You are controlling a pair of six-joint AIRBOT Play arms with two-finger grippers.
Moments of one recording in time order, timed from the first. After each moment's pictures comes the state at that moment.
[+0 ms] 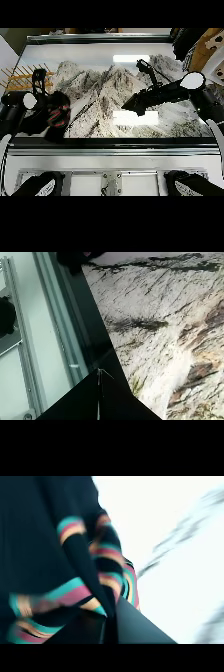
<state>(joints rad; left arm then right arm) -0.12 -1.05 1.02 1.55 -0.96 -1.68 0.24 -1.21 1.22 -0.60 1.32 0.73</state>
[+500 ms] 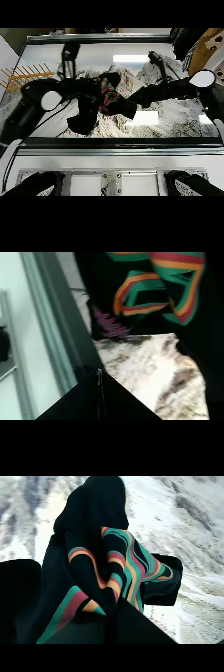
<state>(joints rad) -0.55 -1.12 1.27 1.49 -0.82 -1.77 0.13 -1.18 1.23 -0.63 1.26 0.83</state>
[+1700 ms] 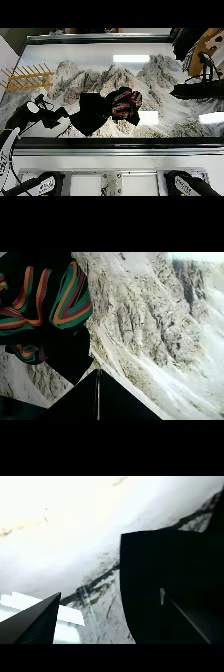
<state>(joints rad) 0.14 -1.29 0.78 1.20 -0.90 -1.78 -0.17 -1.10 1.22 -1.06 1.24 1.31</state>
